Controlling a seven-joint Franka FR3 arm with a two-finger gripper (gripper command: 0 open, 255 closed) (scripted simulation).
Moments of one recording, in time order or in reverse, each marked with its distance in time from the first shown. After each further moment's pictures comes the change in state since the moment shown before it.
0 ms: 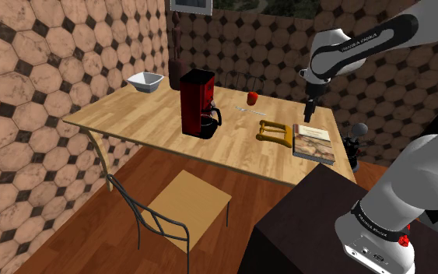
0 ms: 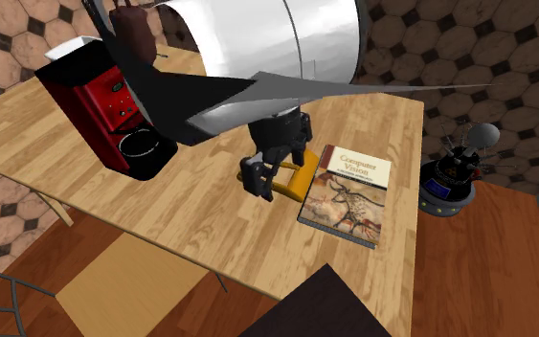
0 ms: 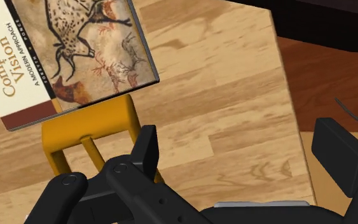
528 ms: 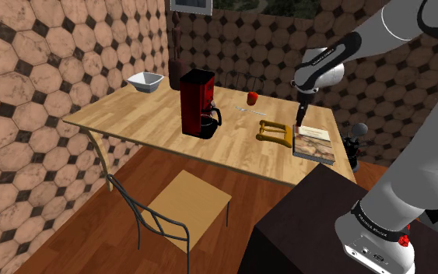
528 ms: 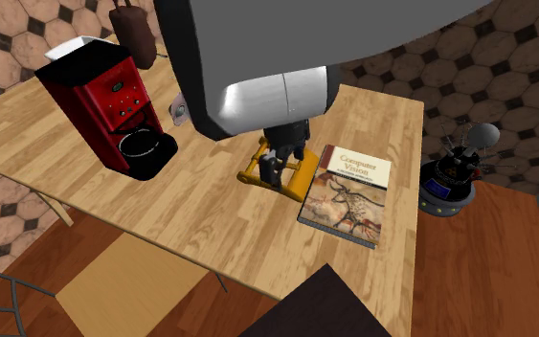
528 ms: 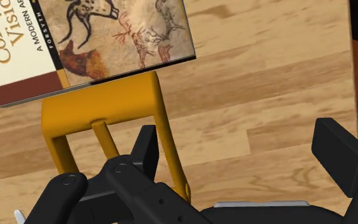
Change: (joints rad) arm -0.008 0.349 -0.074 0.144 0.165 0.221 -0.258
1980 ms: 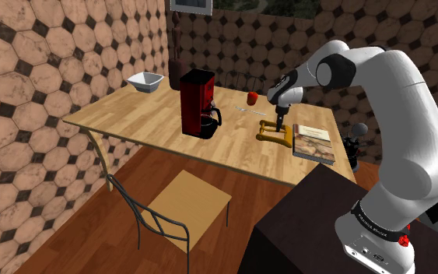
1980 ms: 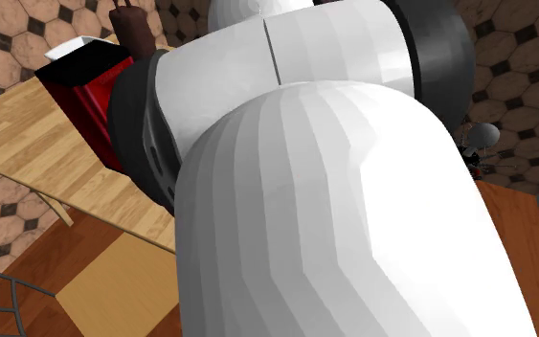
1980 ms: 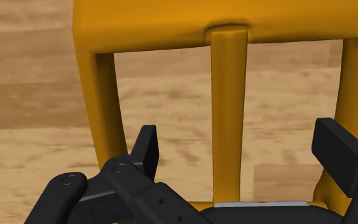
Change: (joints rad) arm -0.292 0.799 0.212 0.764 0.324 0.053 -0.419
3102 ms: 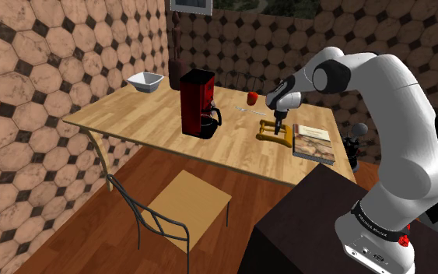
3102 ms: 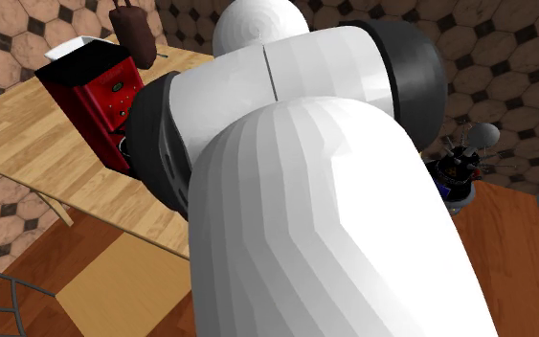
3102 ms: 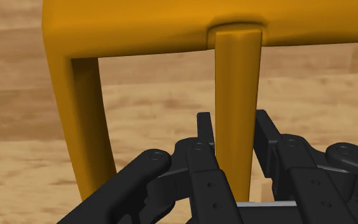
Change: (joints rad) arm -0.010 0.062 0.013 0.032 0.009 0.031 -0.001
